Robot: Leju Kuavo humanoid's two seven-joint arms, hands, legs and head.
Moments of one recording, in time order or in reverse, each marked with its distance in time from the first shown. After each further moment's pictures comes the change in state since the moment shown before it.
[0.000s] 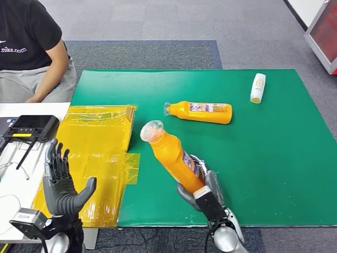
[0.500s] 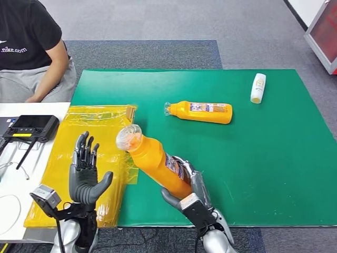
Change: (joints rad) left arm -0.117 -0.013 -0.040 0.156 0.137 -0.209 0.082; right arm -0.012 0.007 0.123 -0.049 -0.007 -0.024 -0.010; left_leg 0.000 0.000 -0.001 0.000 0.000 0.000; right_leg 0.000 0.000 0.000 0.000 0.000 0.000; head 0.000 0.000
